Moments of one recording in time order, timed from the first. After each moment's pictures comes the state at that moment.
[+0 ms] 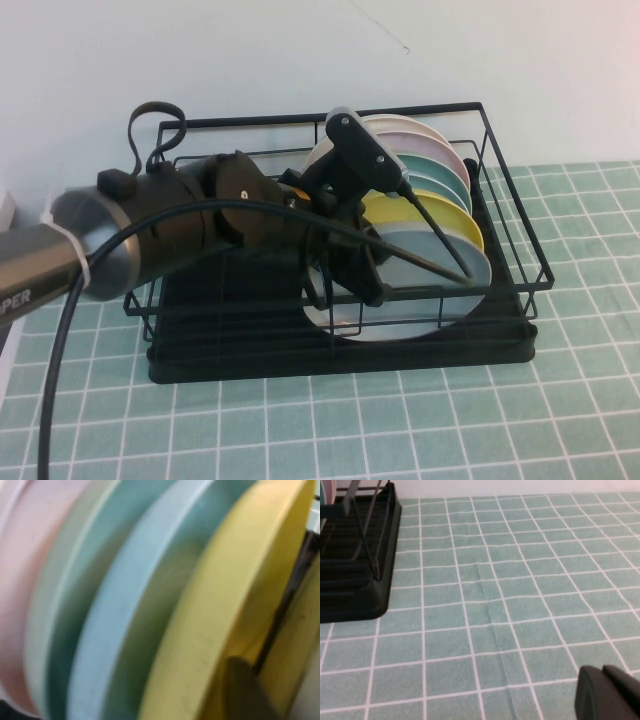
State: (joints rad) right arm -0.08 -0.01 0.01 -0.01 0.45 0.00; left arm -0.63 1.75 -1.28 -0.60 0.37 0.90
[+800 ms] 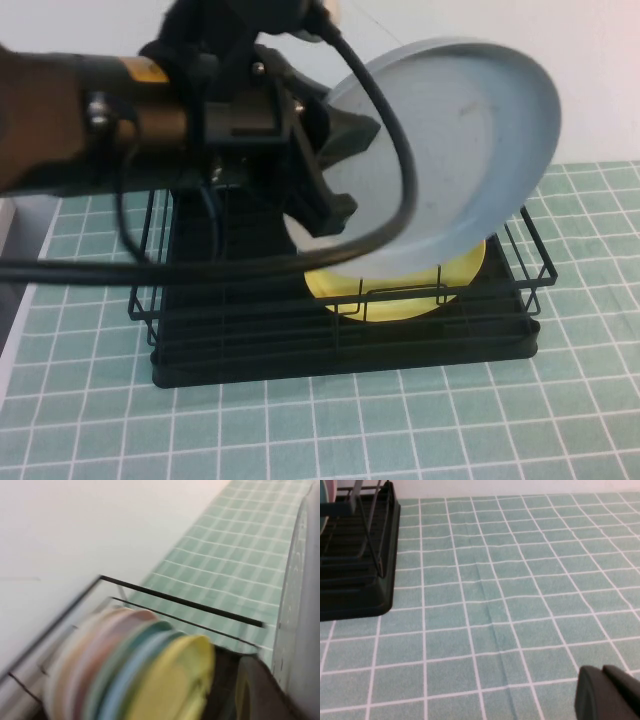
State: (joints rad) right arm -0.08 -0.01 0.01 -0.01 0.45 0.00; left arm -0.63 1.27 -1.28 -0.59 0.55 0.77
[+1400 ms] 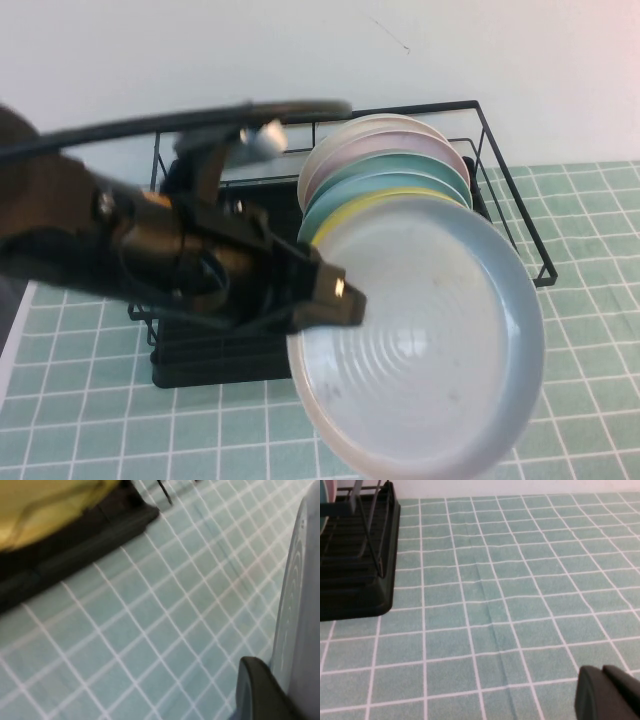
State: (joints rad) right arm -0.08 -0.01 0.01 -0.01 0.45 0.00; left arm -0.52 1.30 -1.13 -0.80 0.91 0.28
